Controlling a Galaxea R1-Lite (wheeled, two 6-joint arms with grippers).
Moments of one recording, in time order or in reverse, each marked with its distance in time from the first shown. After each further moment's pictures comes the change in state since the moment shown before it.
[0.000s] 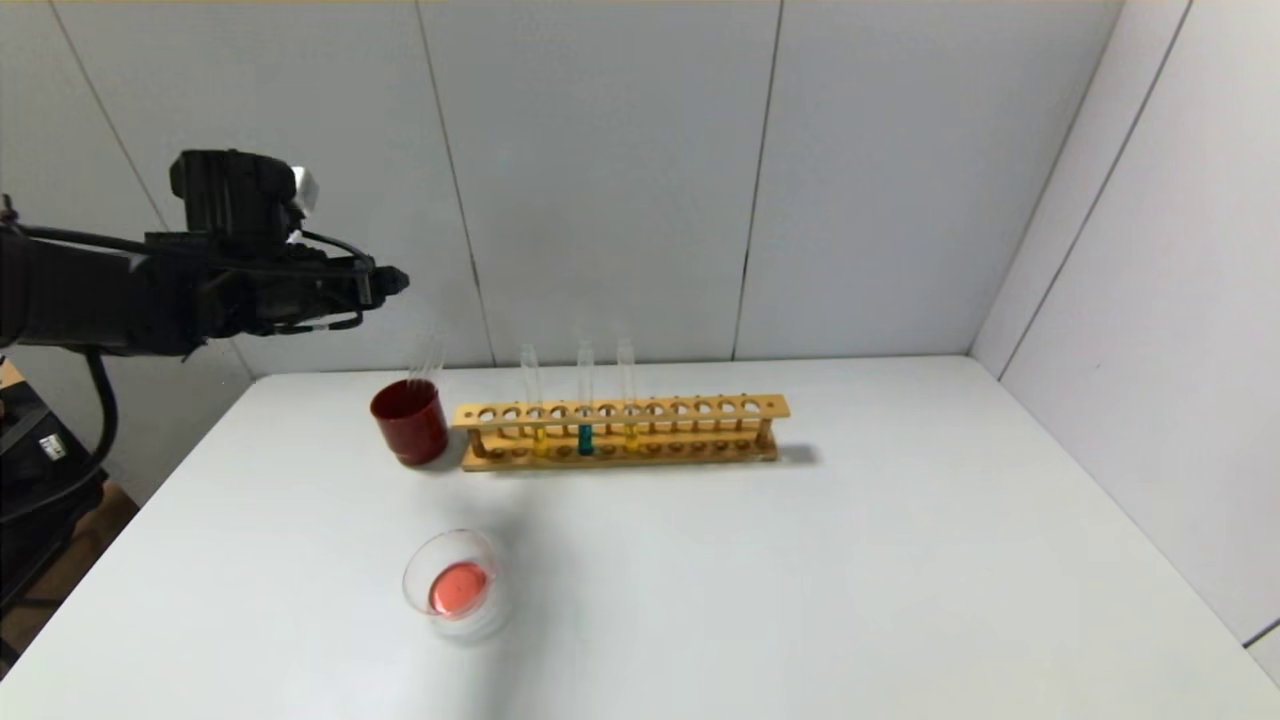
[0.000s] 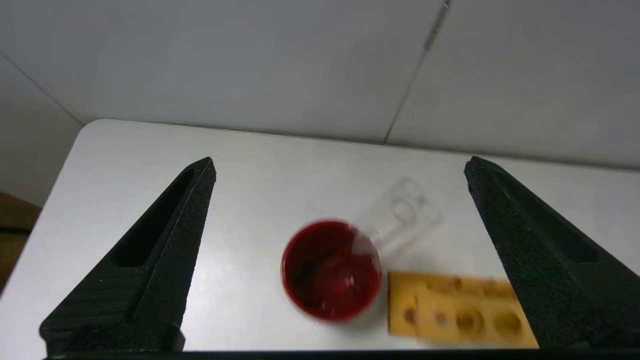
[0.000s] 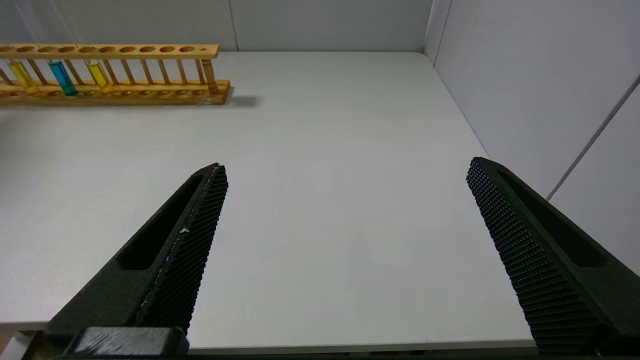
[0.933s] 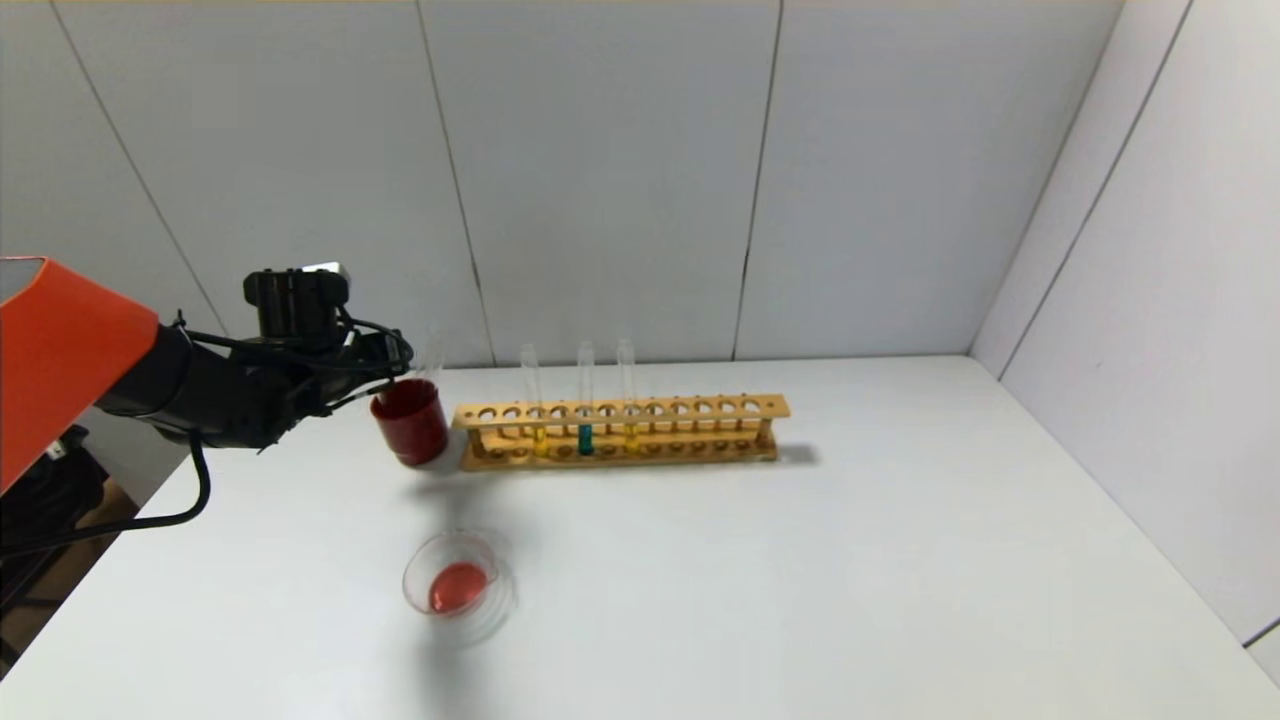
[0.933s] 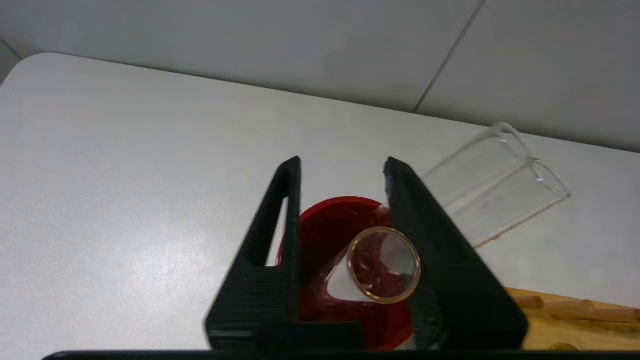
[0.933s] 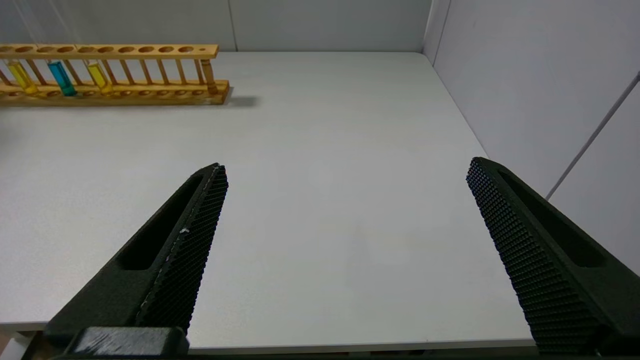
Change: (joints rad) left arm 0.027 0.227 0.177 -0.406 0.007 -0.063; right arm 0.000 0.000 0.000 0.000 0.000 0.000
